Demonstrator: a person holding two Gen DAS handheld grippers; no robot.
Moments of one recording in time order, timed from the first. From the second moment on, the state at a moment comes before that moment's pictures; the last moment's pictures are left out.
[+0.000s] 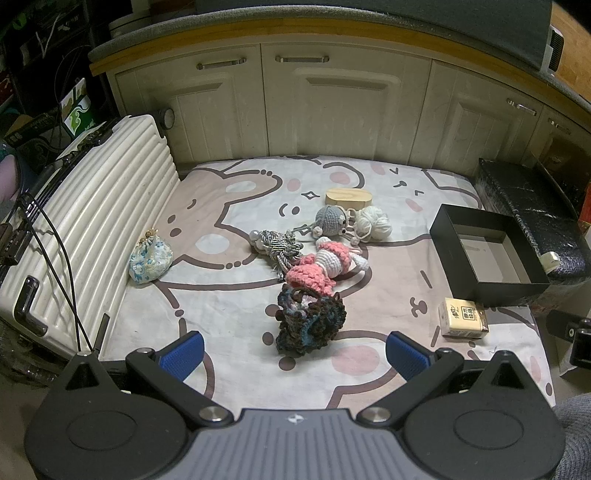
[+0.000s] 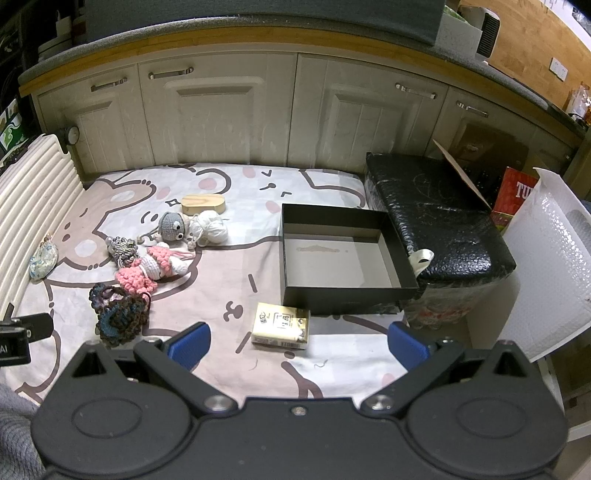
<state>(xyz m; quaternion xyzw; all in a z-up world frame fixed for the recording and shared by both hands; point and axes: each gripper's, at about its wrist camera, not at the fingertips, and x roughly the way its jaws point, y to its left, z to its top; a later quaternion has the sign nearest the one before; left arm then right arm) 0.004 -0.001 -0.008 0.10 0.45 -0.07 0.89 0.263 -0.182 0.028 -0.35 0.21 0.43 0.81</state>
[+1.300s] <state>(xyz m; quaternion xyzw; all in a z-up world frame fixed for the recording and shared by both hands) 0.003 -0.004 0.004 0.12 0.41 -0.07 0.90 0.260 -0.188 0.032 -0.29 0.25 0.29 0.88</state>
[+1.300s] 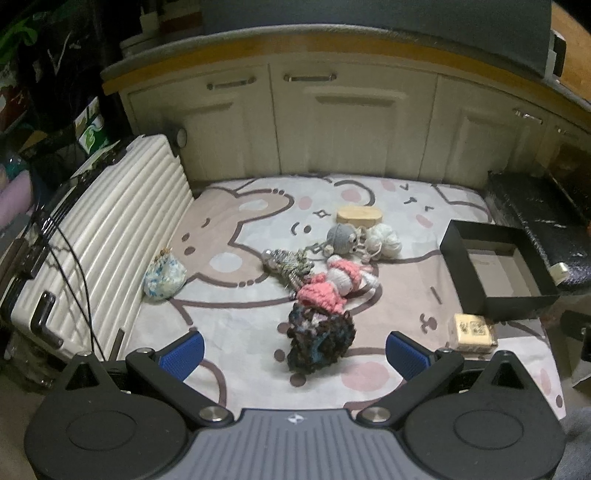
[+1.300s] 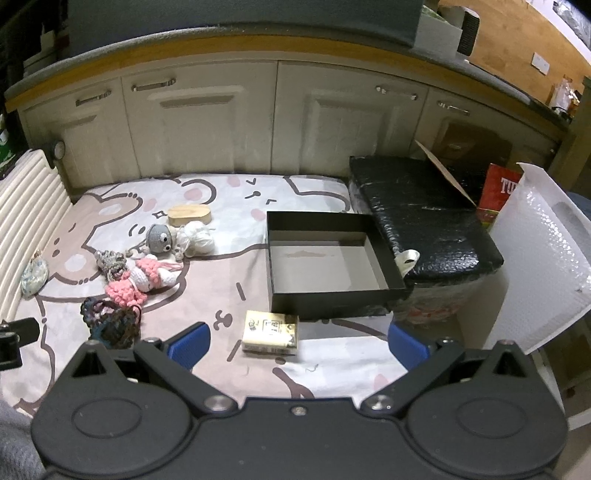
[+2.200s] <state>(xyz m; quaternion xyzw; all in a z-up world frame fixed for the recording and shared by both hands) 0.114 -0.050 0.016 0.13 0.35 -0.16 0.92 0.337 -0.121 0.037 -0.22 0.28 0.30 0.89</state>
